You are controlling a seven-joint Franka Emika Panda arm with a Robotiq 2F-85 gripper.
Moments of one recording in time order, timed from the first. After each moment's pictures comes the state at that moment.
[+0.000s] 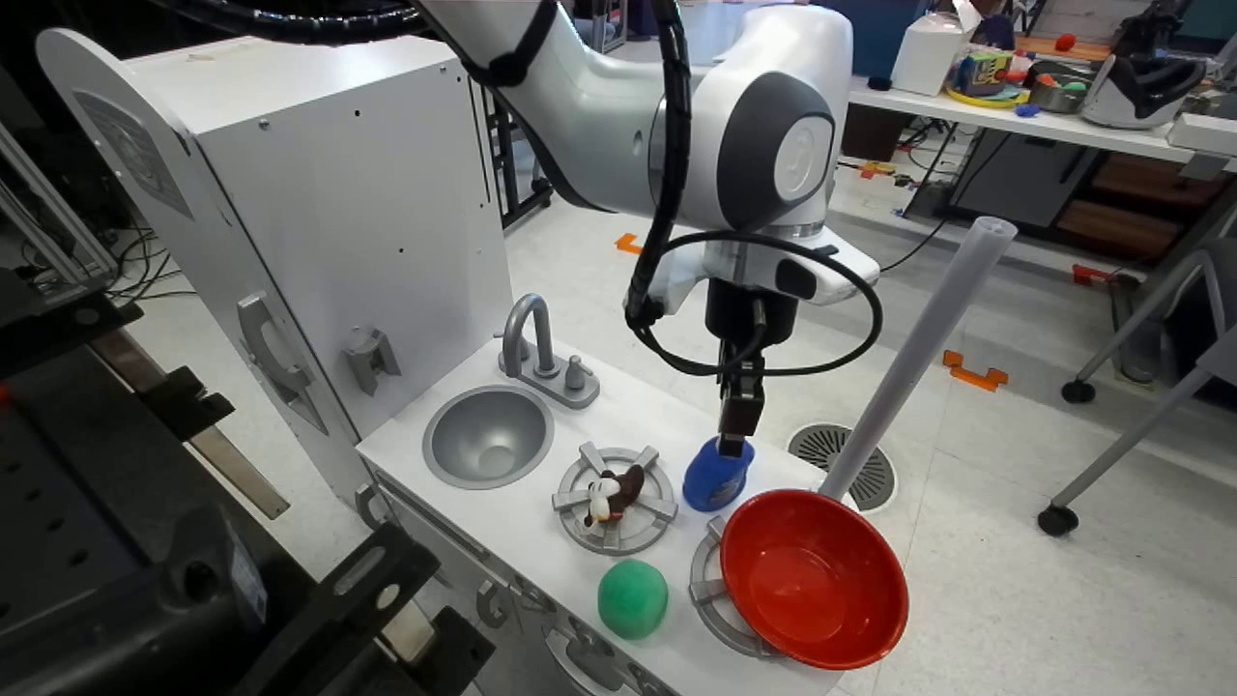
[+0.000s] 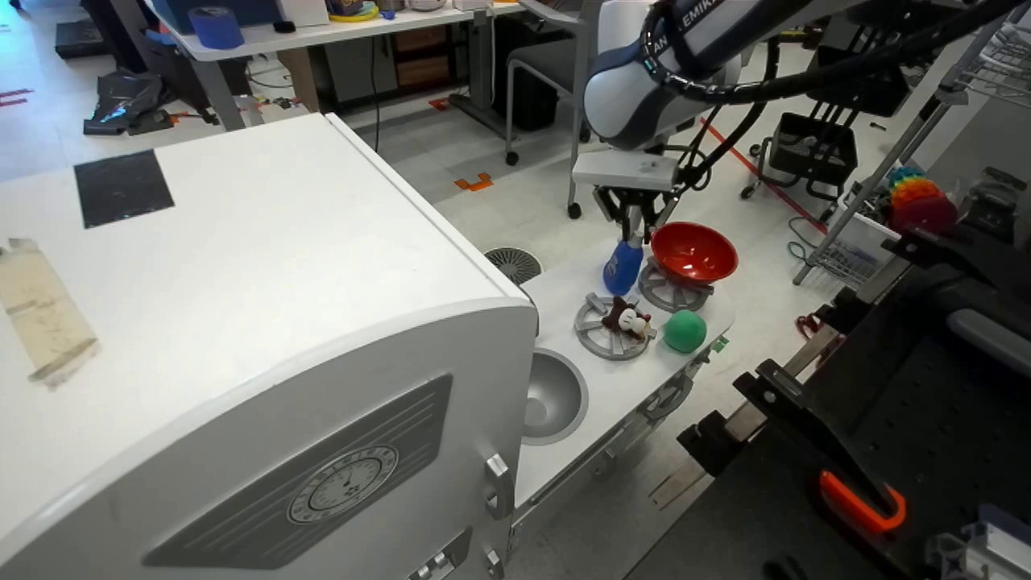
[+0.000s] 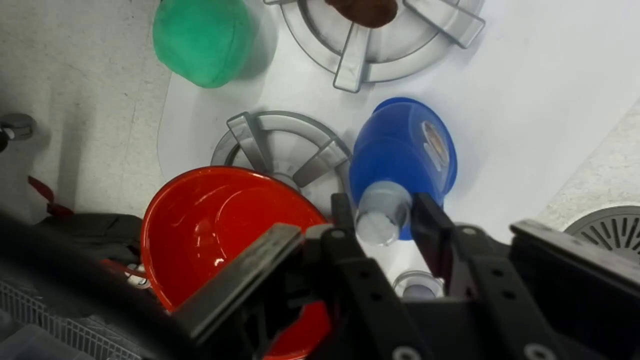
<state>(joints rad) -0.06 1.50 -0.17 -0.91 -0.03 2.22 1.02</state>
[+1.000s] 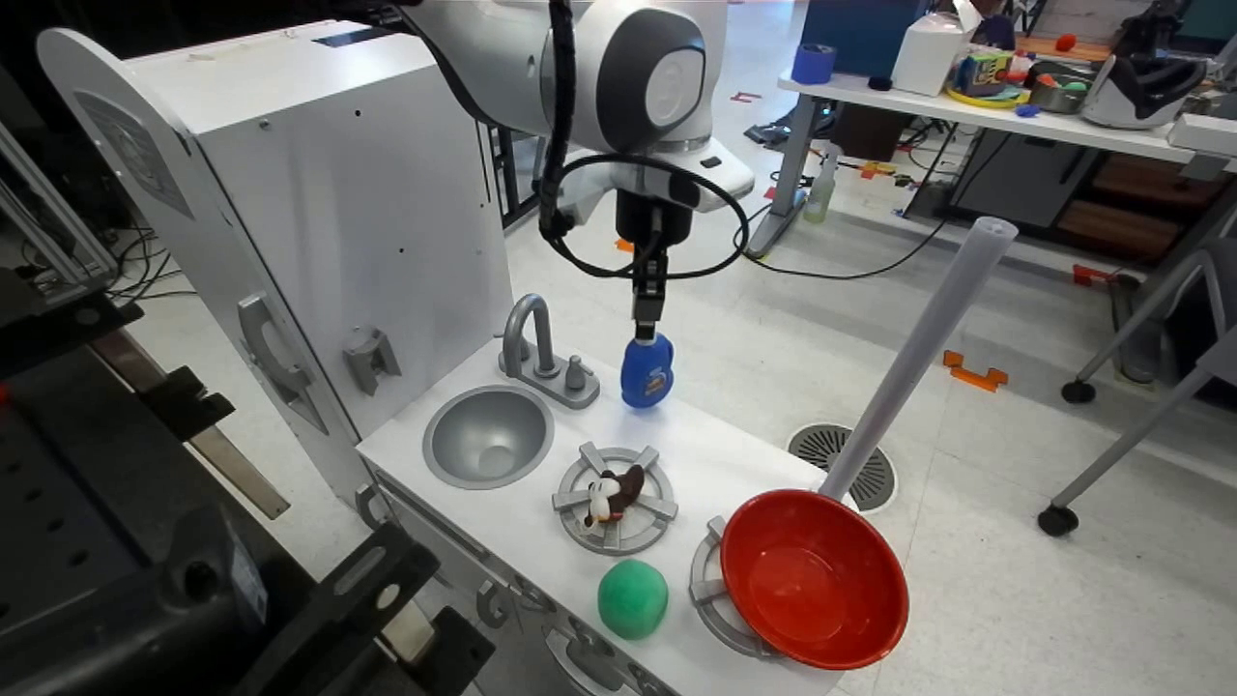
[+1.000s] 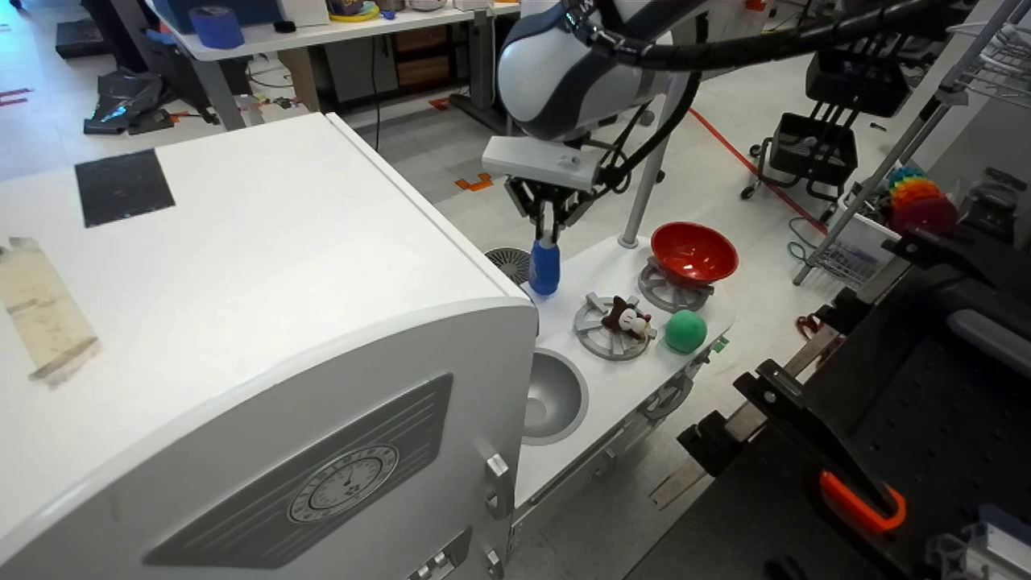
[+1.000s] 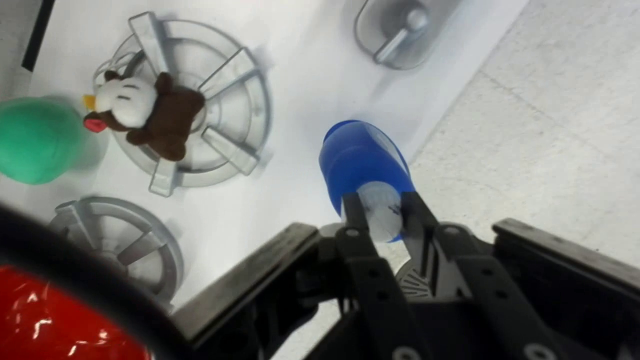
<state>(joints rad) 0.04 1.49 -0.05 -0.87 0.00 2.31 0.99</state>
